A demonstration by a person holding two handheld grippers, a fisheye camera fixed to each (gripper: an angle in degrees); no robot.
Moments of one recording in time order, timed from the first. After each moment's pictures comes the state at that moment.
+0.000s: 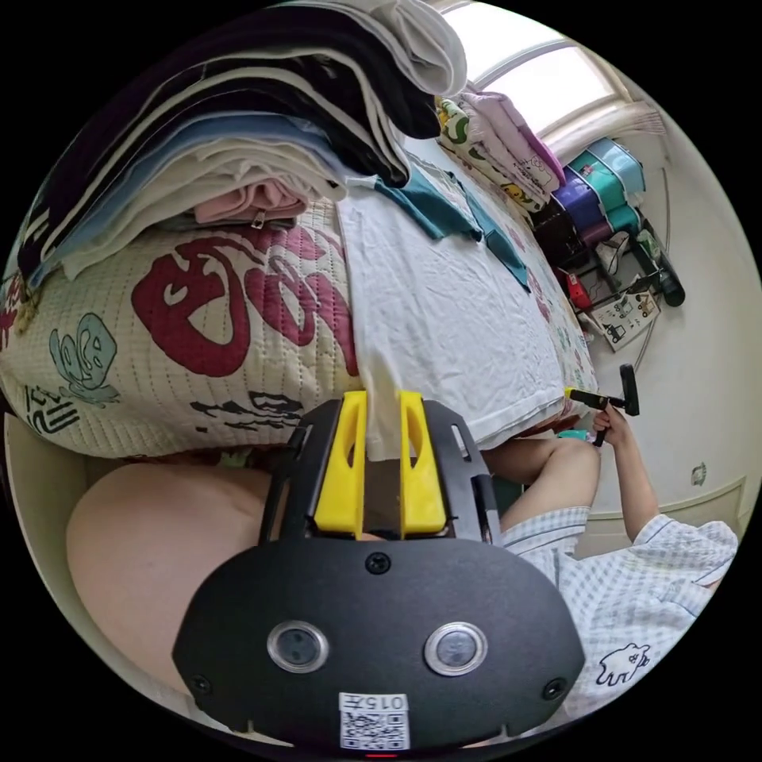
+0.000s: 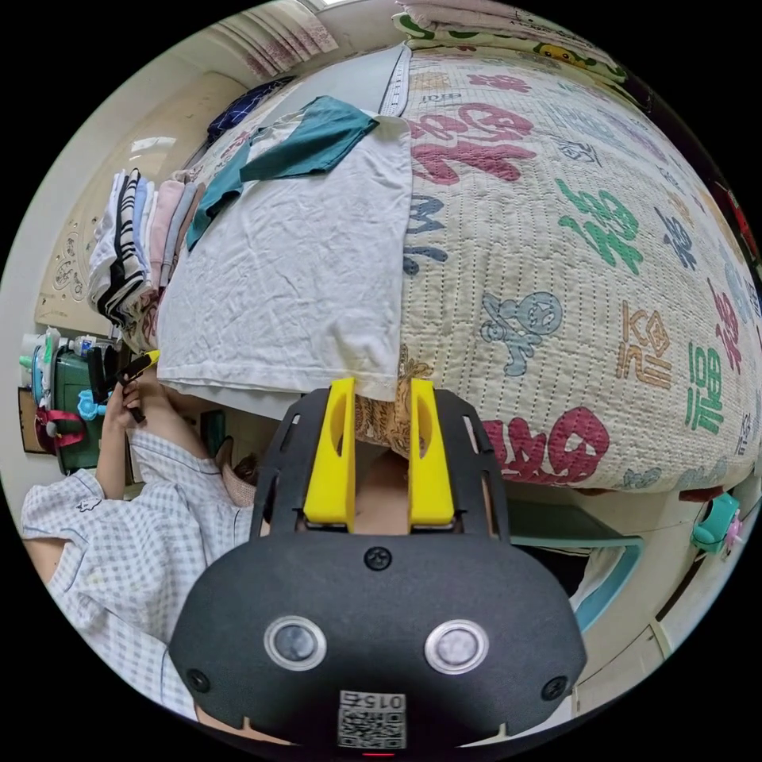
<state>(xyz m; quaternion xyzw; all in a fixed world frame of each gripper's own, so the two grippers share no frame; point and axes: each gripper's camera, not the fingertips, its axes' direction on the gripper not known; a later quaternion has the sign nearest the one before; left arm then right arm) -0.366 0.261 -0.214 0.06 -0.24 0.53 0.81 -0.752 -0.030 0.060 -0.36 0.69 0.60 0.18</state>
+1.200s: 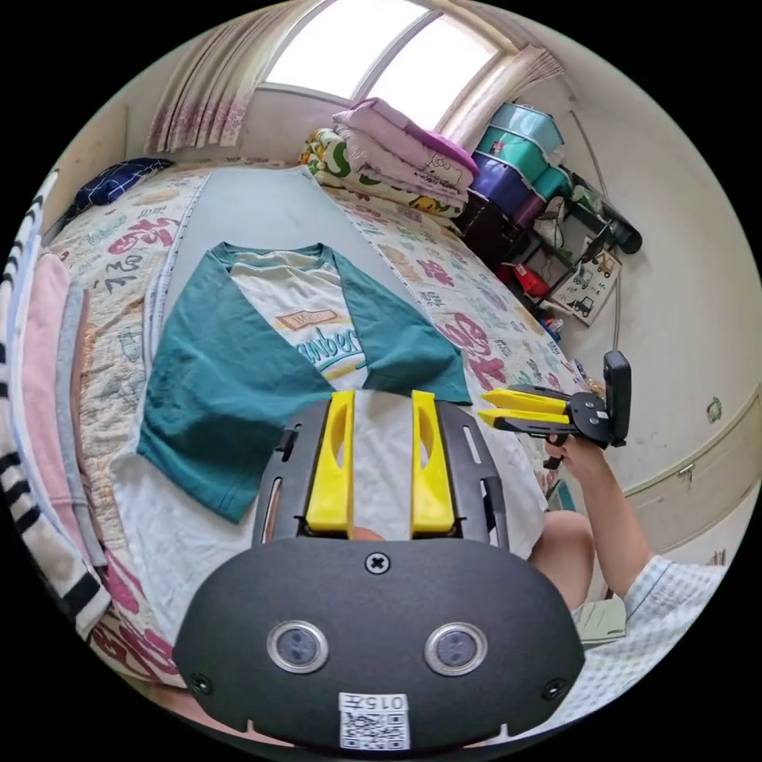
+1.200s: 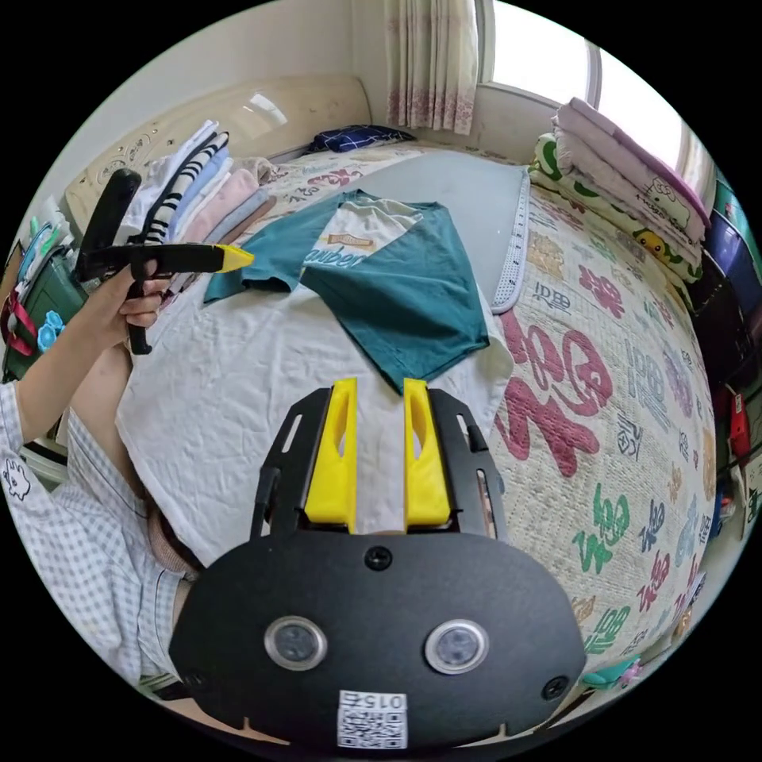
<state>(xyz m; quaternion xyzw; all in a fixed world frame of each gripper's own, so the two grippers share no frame) -0.069 0.269 0.094 0.07 -0.21 0.65 0.72 -0.554 0.023 0.006 -0.53 0.69 0.42 0.26</state>
